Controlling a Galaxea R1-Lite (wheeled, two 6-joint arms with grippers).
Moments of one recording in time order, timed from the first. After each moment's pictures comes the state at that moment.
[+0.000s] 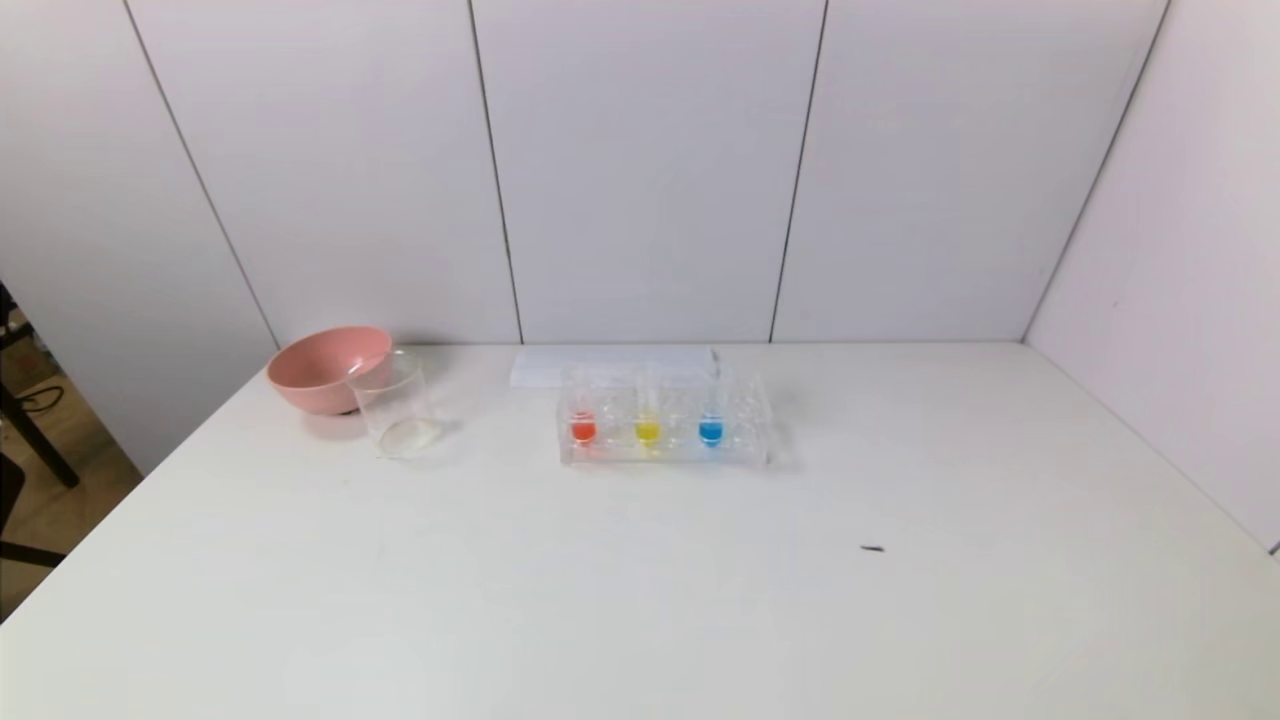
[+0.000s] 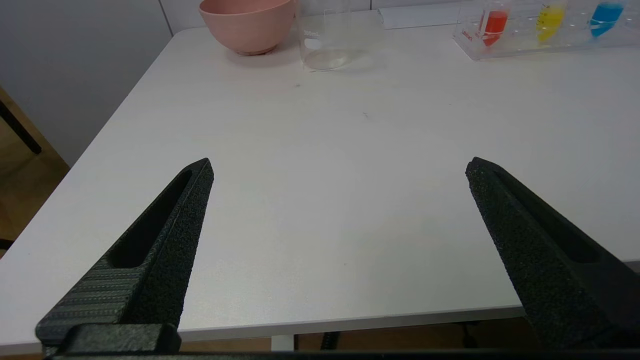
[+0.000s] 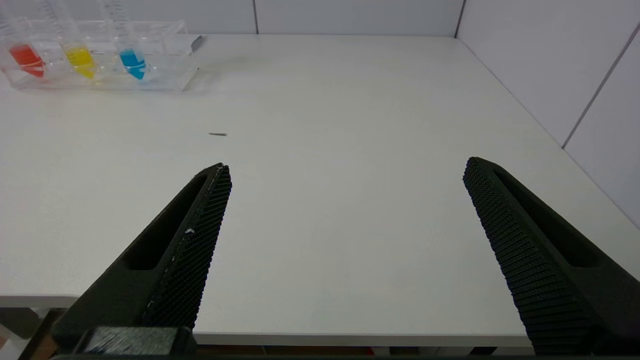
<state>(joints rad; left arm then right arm) -0.01 0.00 0.00 0.00 -0.03 0.04 0.00 0.00 0.00 0.00 0.00 0.00</state>
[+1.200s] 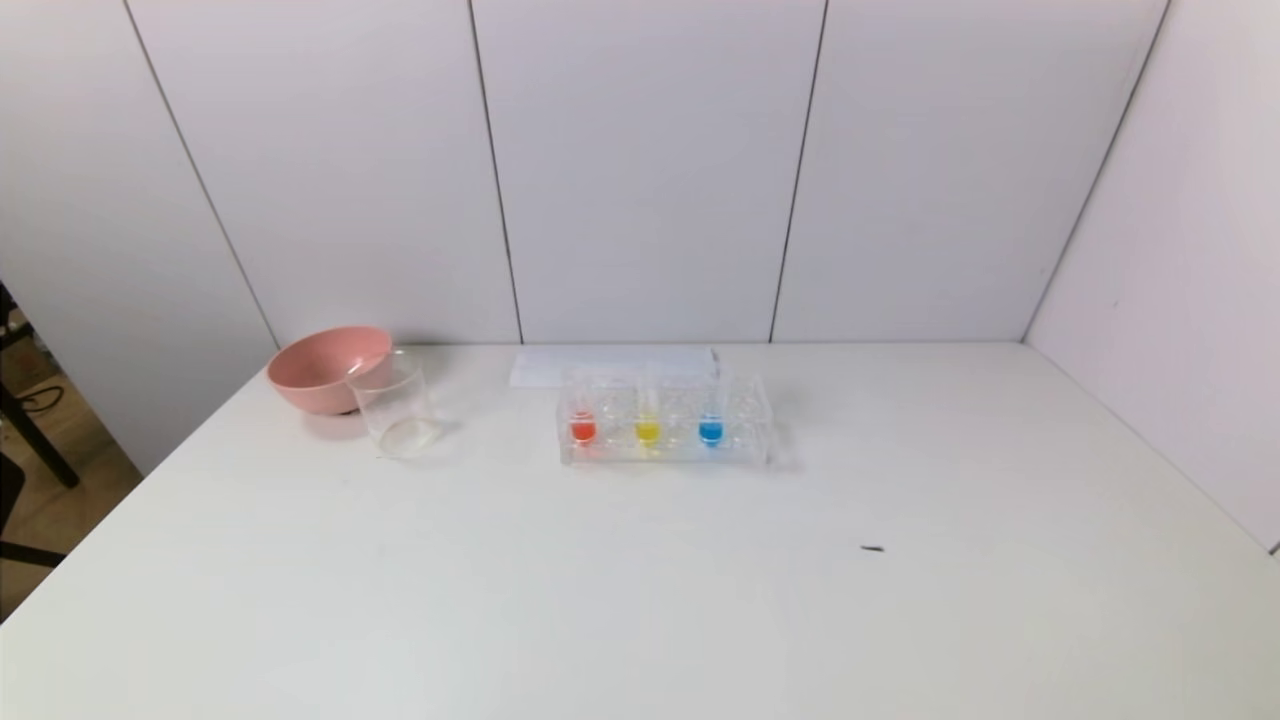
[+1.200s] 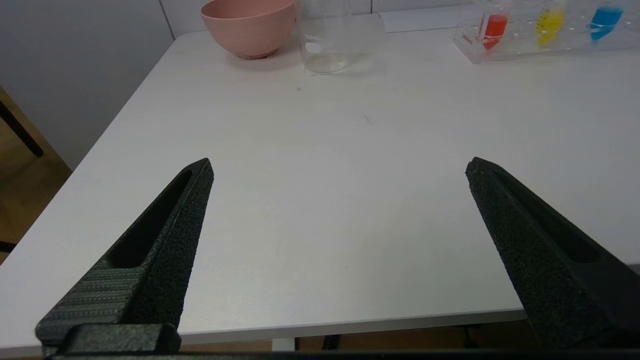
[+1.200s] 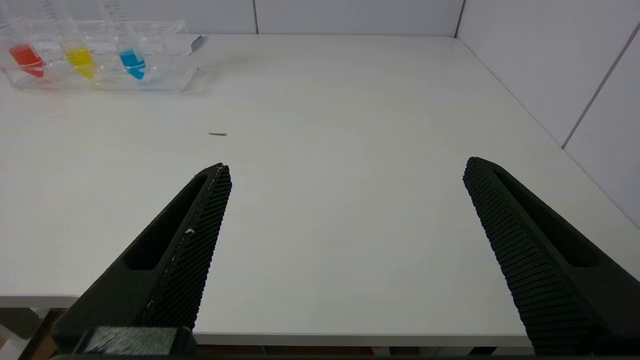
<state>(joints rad) -0.01 0.00 0.00 -0.01 -0.03 0.05 0.00 0.00 0.00 0.00 0.00 0.00</state>
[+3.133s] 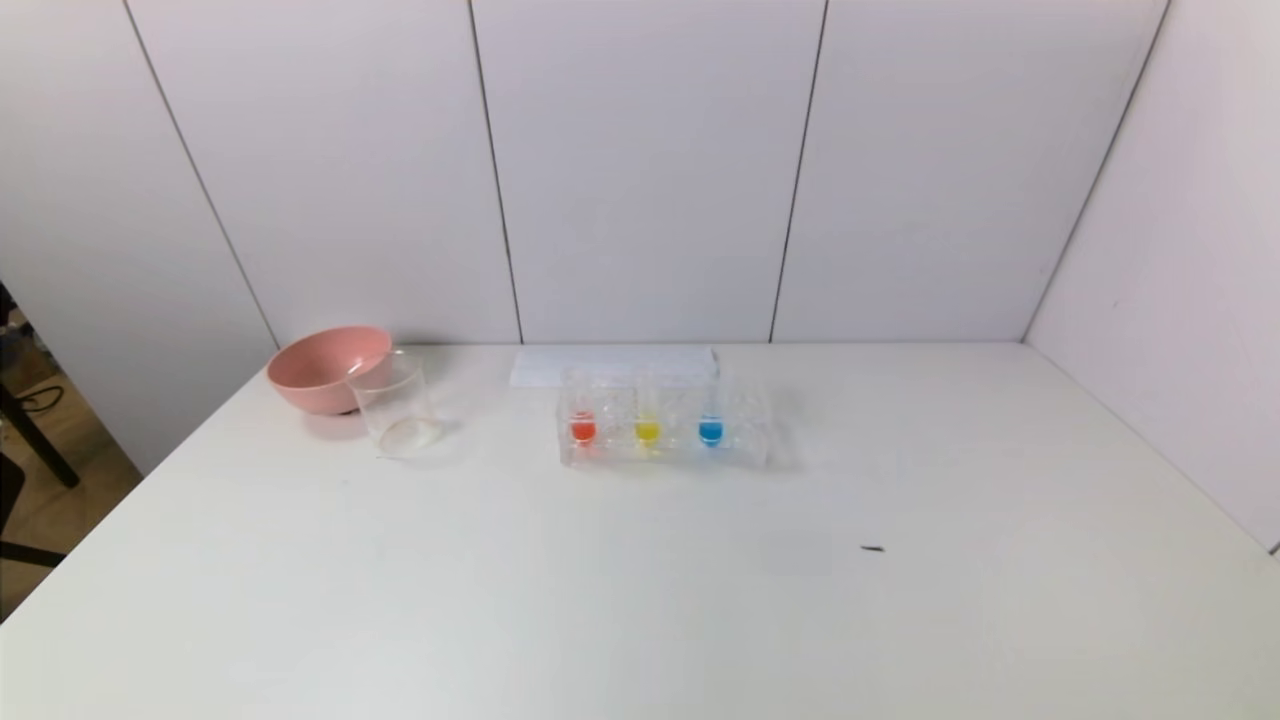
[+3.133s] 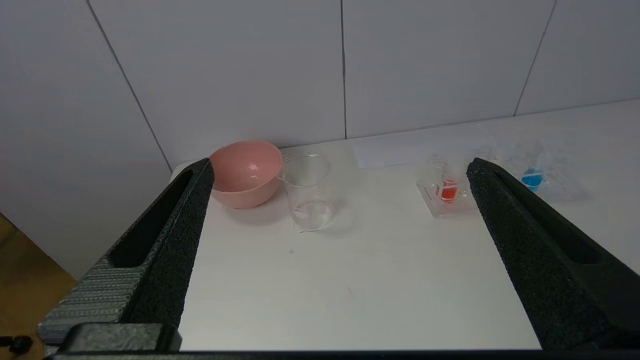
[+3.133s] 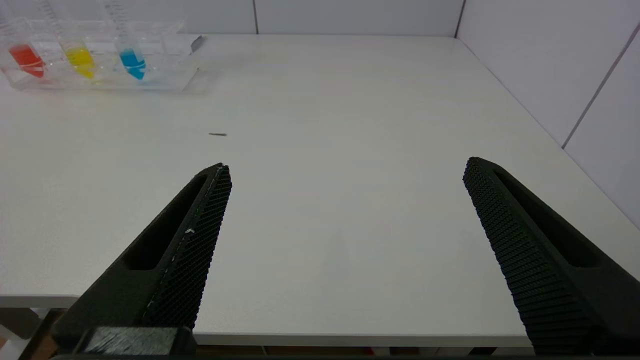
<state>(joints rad) -0.01 0.77 -0.80 -0.01 -0.12 0.05 0.00 0.00 0.00 0.00 0.00 0.00</state>
